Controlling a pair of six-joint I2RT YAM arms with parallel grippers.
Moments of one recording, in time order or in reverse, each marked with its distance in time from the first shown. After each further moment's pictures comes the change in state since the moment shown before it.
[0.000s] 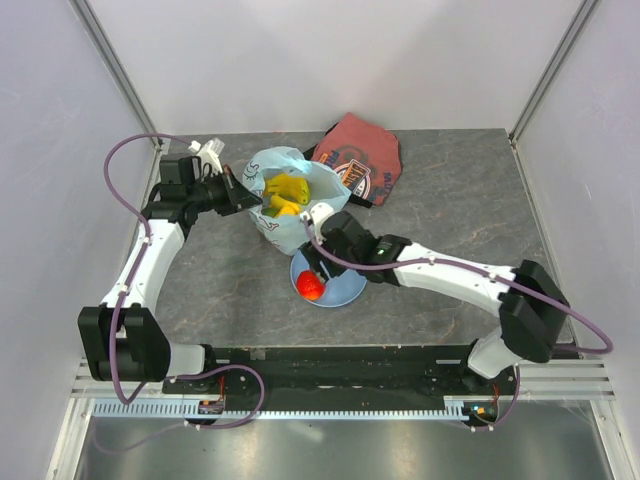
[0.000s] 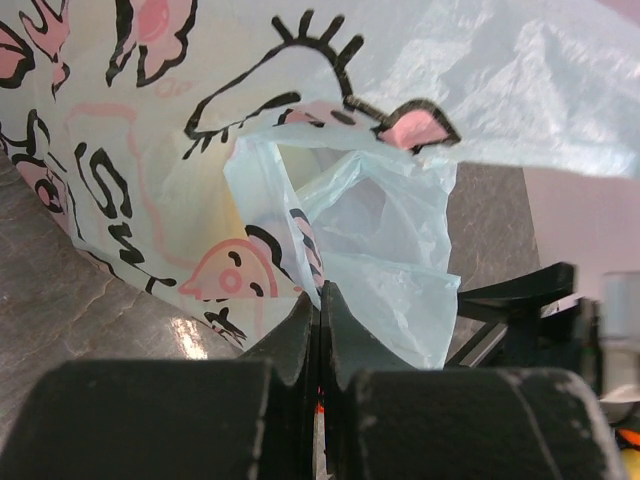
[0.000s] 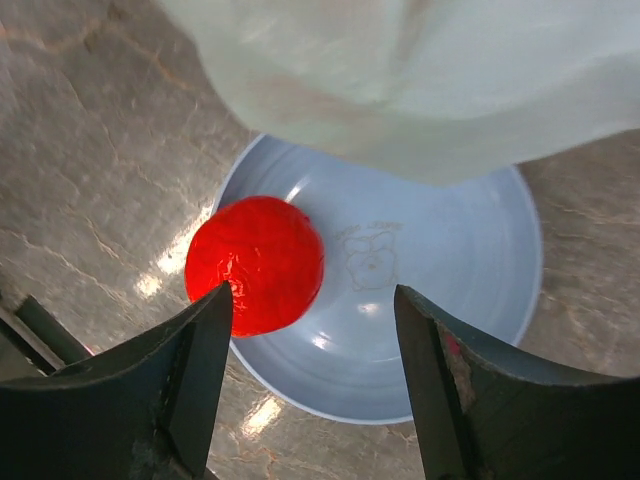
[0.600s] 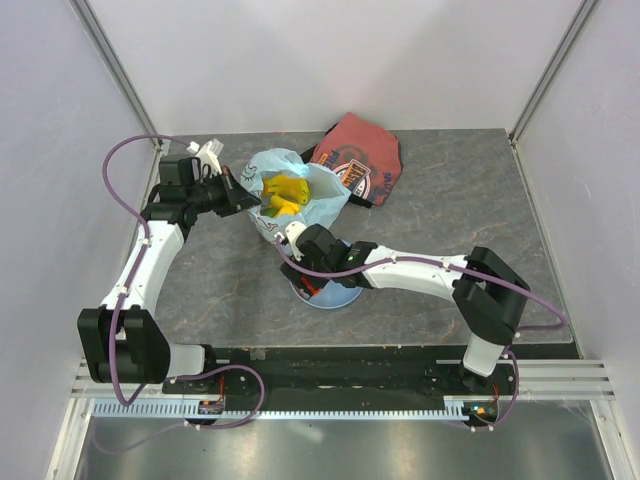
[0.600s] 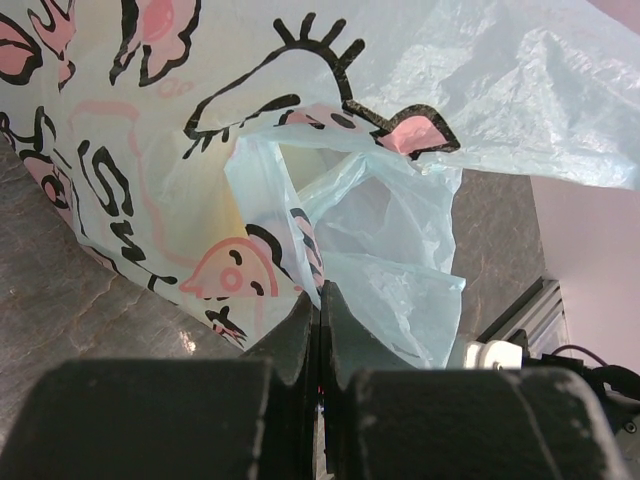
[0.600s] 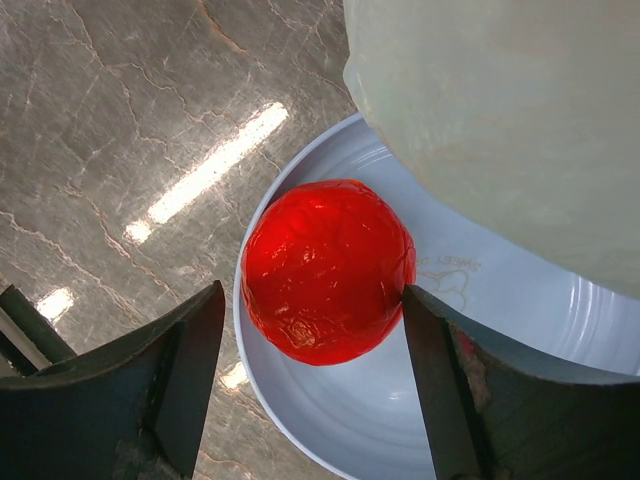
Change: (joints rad) left arm -0.005 -0.010 -0.008 -0.003 -0.018 0.000; right arm 0.079 0.227 0.068 0.038 -0.051 -0.062
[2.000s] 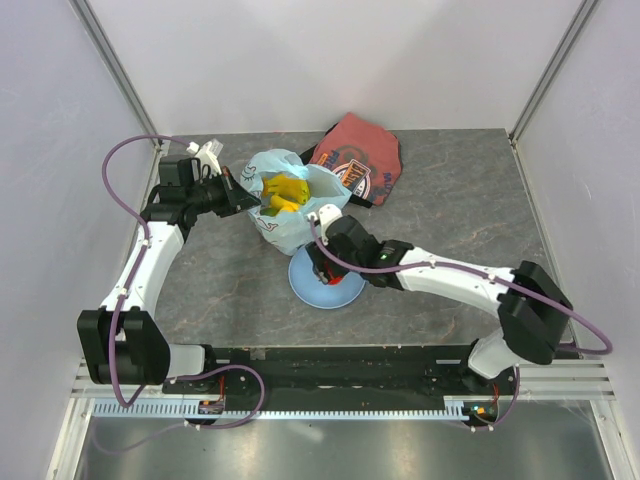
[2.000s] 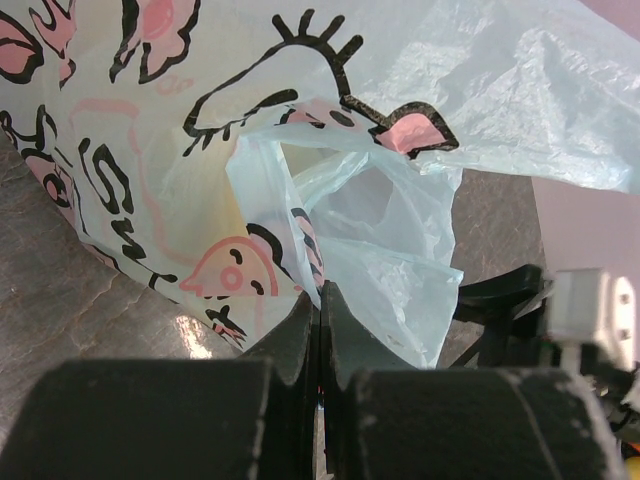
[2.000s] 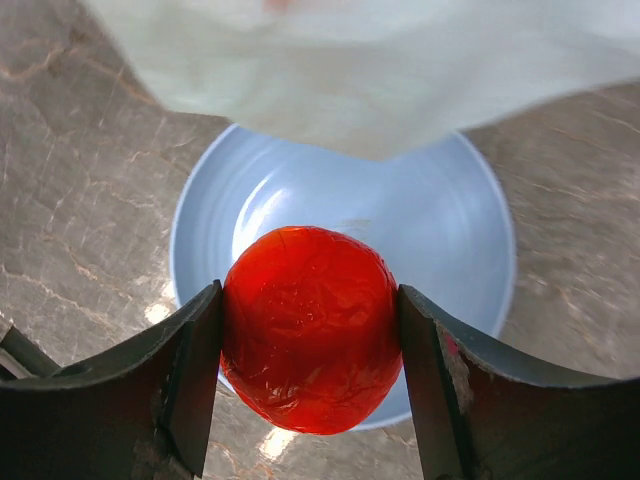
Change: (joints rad) left arm 0.000 -0.006 -0.005 0.000 -0.005 0.000; right arm -0.067 -0.190 -0.127 0.040 0.096 0.097
